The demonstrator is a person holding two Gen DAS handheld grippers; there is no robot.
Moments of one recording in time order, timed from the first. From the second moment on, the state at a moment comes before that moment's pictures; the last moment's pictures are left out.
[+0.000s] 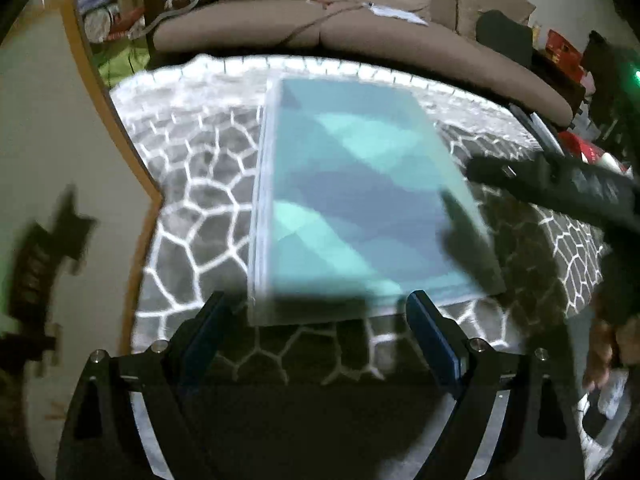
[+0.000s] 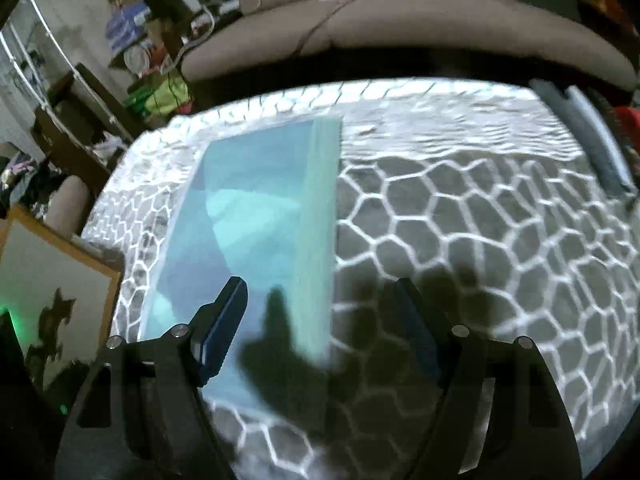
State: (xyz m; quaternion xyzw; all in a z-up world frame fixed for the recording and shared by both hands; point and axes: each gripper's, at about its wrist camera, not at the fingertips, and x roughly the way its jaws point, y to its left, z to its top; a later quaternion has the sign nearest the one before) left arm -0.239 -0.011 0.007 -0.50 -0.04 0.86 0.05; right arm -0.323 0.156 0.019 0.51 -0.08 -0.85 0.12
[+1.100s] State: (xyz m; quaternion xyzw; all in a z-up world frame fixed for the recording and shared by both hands) left arm -0.118 -0.061 0.244 -0.34 -0.03 0.94 0.08; right arm -0.188 0.062 0.247 0.39 -0.04 -0.91 0.16
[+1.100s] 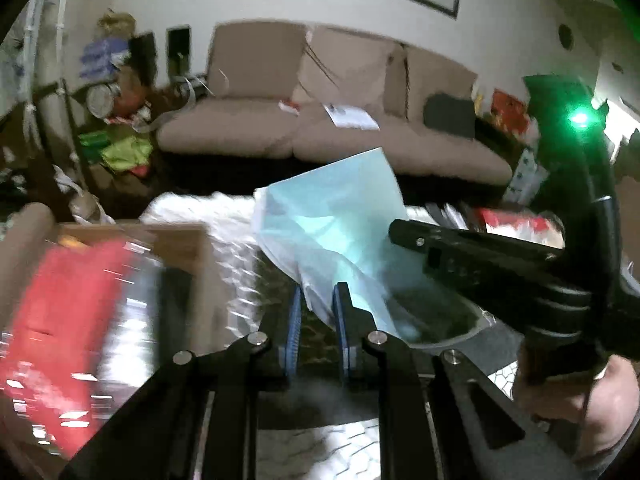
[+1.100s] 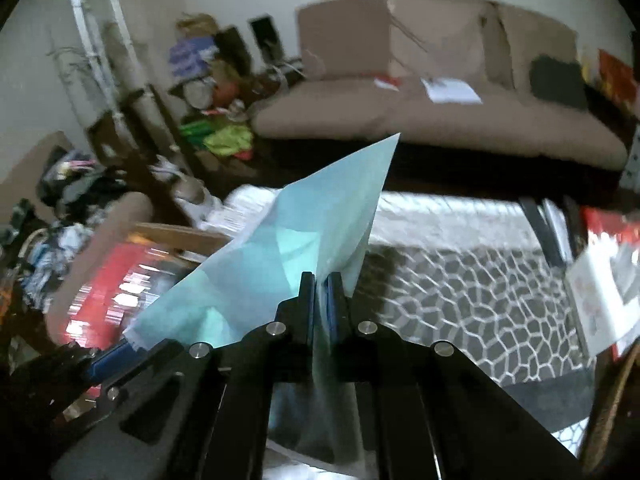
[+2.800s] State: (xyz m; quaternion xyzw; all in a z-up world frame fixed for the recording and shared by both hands) left arm -0.062 0.015 0.078 -0.41 0.03 0.91 0.04; right arm -0.031 0.229 0.060 0.44 -0.04 -0.90 0.00
